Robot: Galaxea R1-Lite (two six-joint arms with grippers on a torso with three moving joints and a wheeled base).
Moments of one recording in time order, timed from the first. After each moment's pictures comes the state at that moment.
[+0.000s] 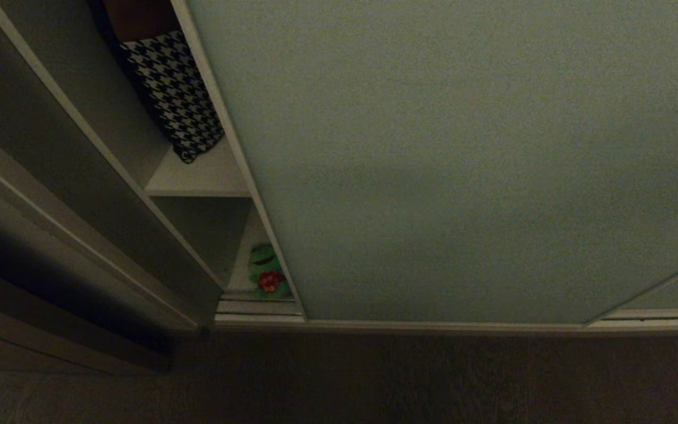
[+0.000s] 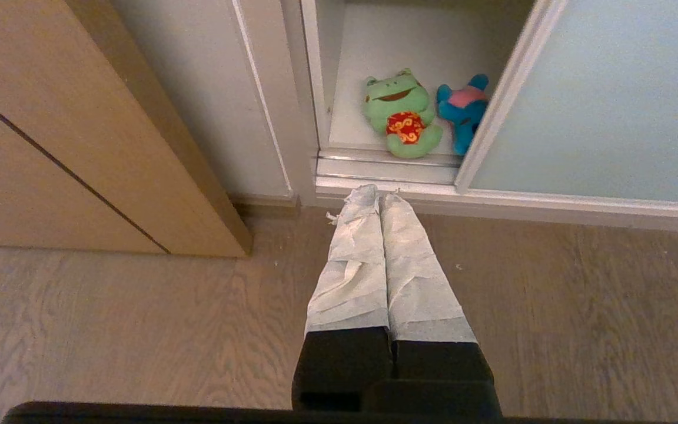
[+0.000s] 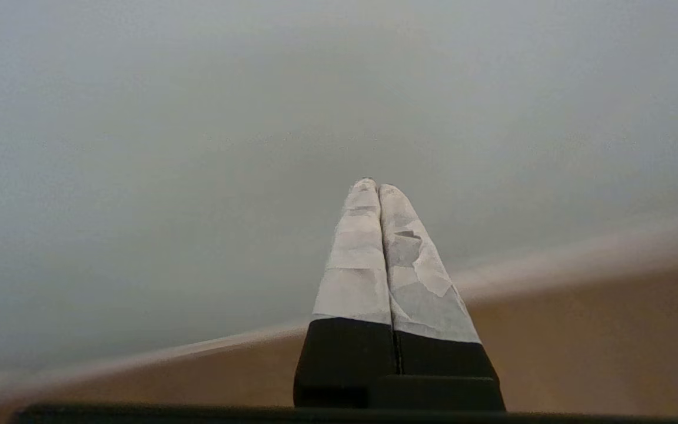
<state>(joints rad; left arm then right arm) 0.02 0.00 0.00 0.00 0.00 0.00 -0.49 0.80 -1.08 0.20 0.12 0.08</state>
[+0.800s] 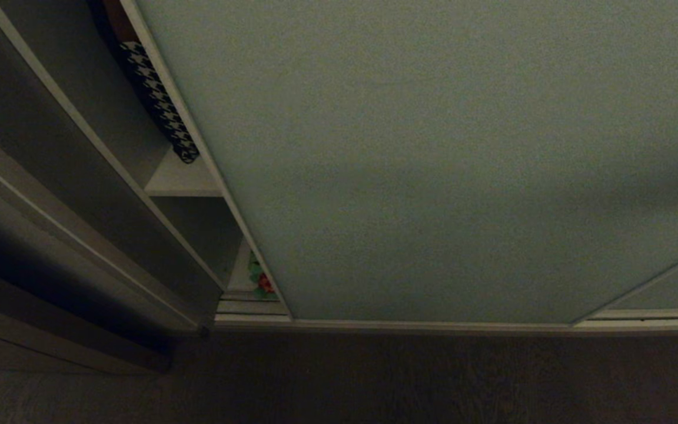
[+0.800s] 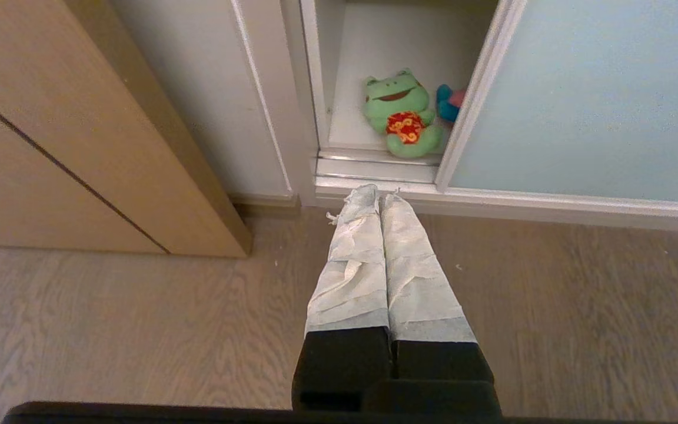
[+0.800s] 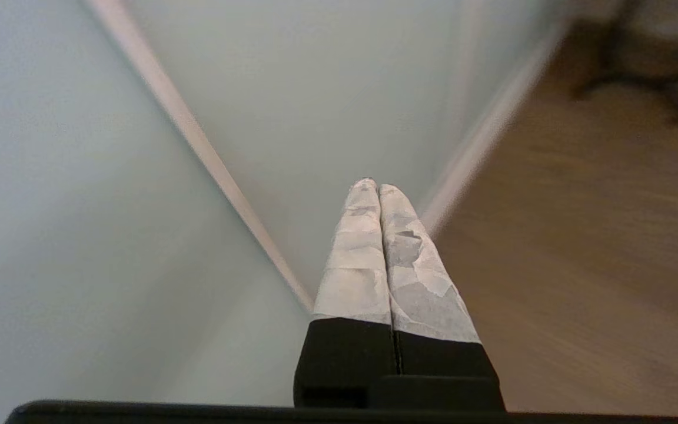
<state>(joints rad) 0.02 0.00 0.00 0.00 0.00 0.00 -1.16 1.16 -1.40 0.24 0.29 0.49</state>
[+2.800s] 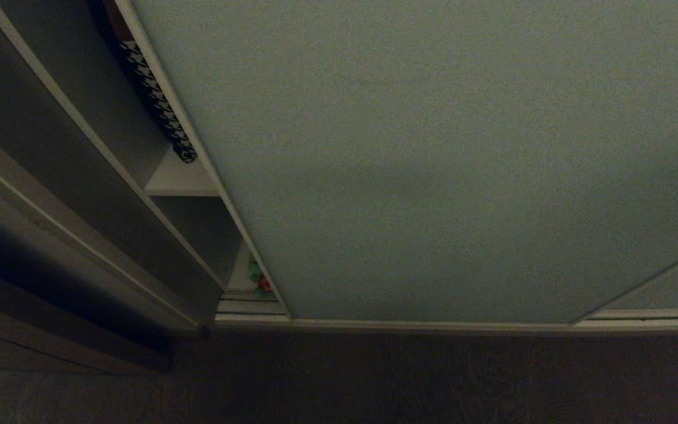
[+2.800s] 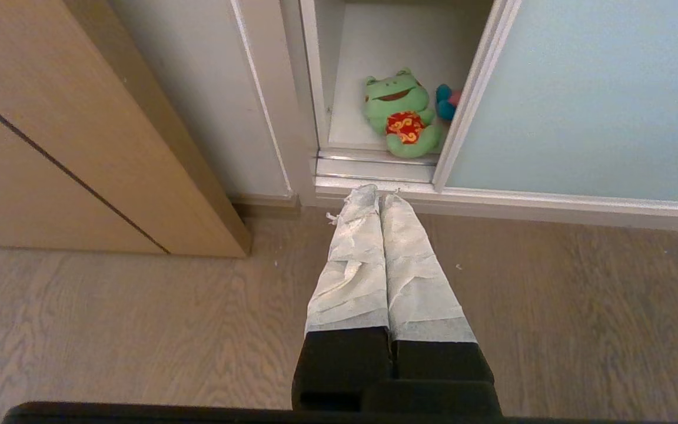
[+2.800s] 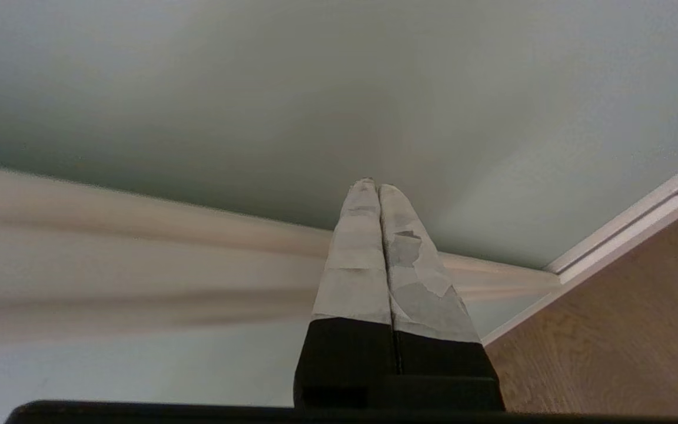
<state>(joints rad) 0.02 0.00 0.00 0.00 0.00 0.00 -1.04 1.75 -1.92 0.30 0.83 0.70</state>
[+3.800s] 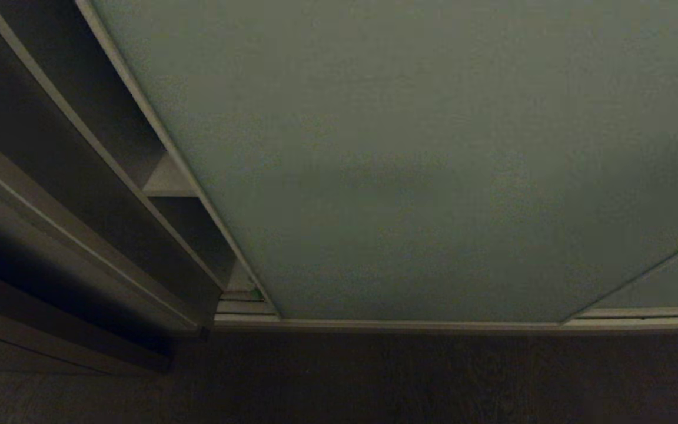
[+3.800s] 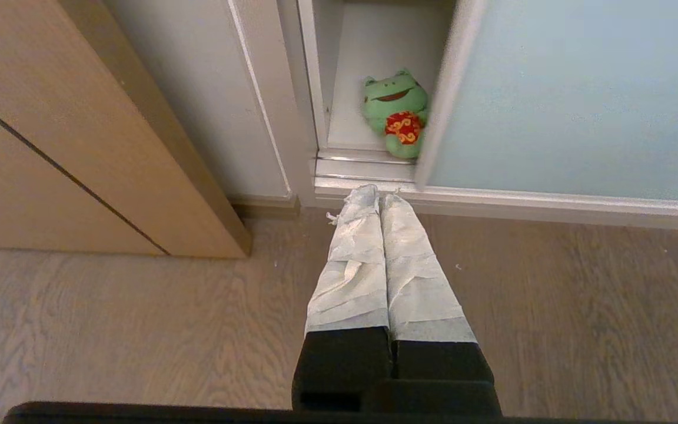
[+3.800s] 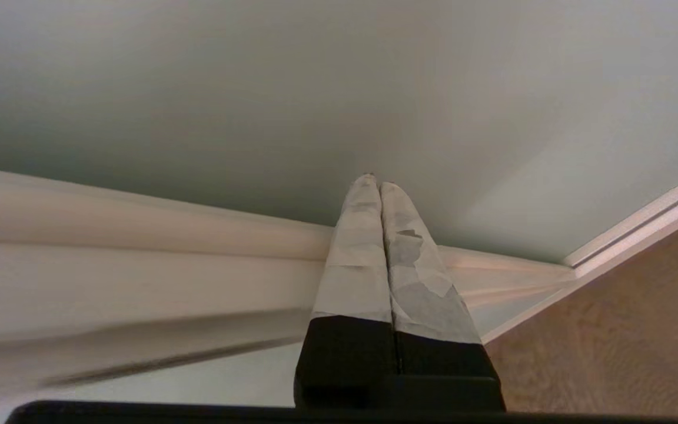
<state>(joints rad) 0.02 0.00 0.00 0.00 0.00 0.00 -0.90 1.67 -1.84 0.30 0.77 0.70</state>
